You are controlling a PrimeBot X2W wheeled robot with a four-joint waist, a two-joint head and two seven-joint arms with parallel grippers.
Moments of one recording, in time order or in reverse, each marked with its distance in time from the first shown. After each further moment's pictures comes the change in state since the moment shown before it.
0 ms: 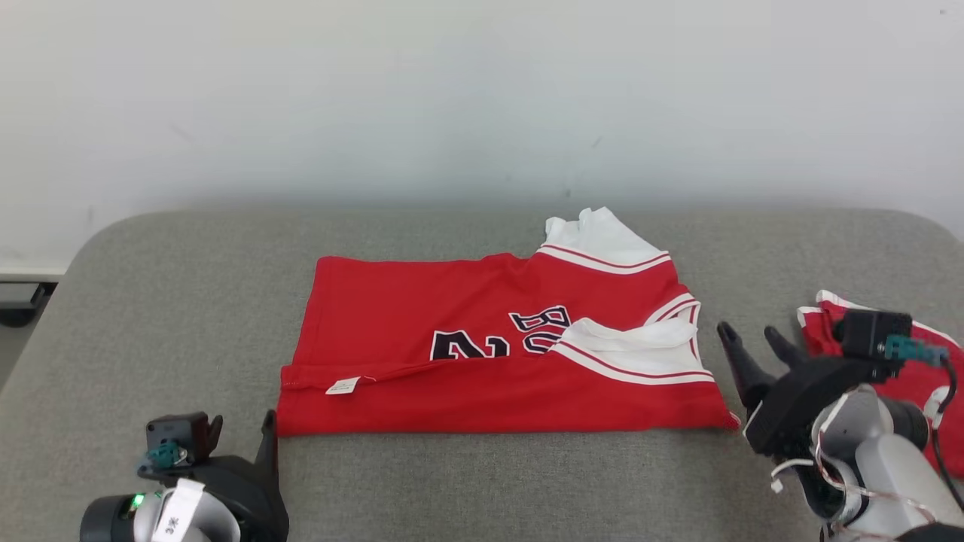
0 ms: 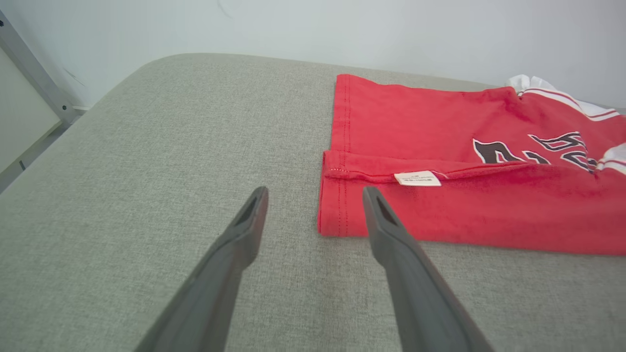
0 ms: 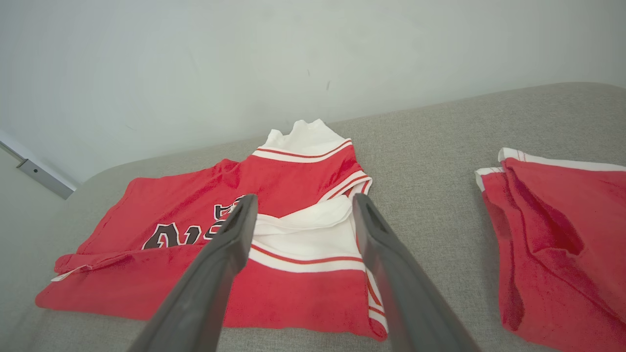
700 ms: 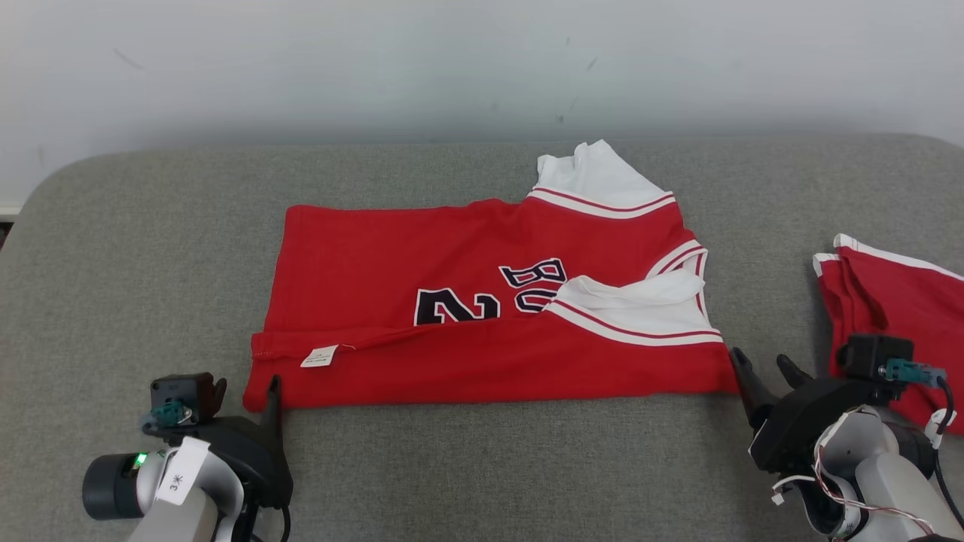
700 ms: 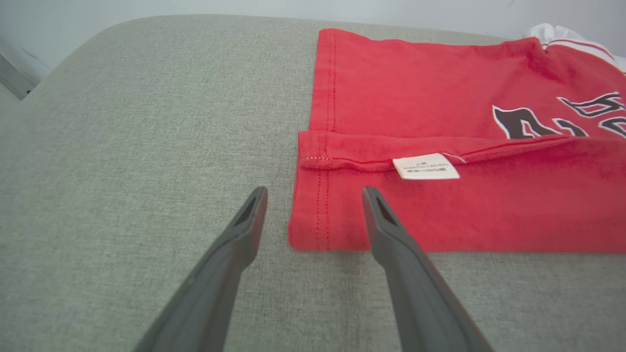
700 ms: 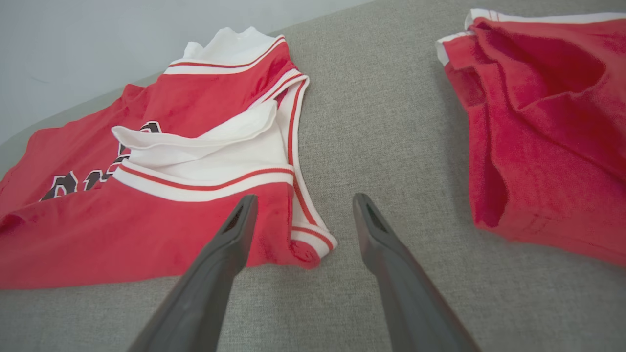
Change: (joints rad) left arm -0.062 -0.003 -0.014 0.007 0.013 0.003 0.033; right arm 0.062 0.002 -0.005 0.045 -0.020 -0.040 -0.028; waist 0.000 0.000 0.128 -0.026
